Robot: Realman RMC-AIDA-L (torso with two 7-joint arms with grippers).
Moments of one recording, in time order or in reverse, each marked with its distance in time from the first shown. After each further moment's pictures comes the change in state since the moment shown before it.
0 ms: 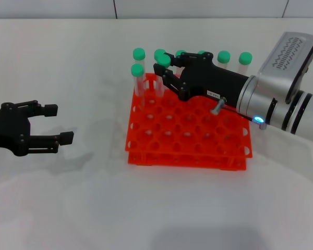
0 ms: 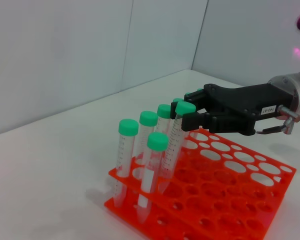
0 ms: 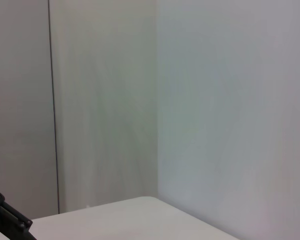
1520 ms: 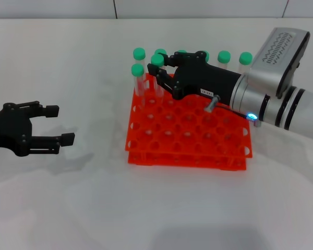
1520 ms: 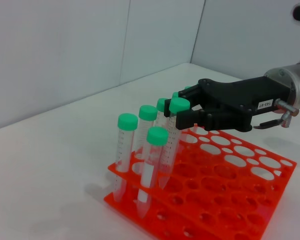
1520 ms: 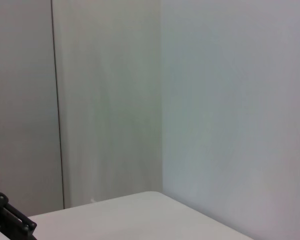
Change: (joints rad) left arm -0.012 0.000 0.000 -0.002 0.023 -0.003 -0.001; right arm 0.028 0.000 -0.020 -0.009 0.000 0.039 0.029
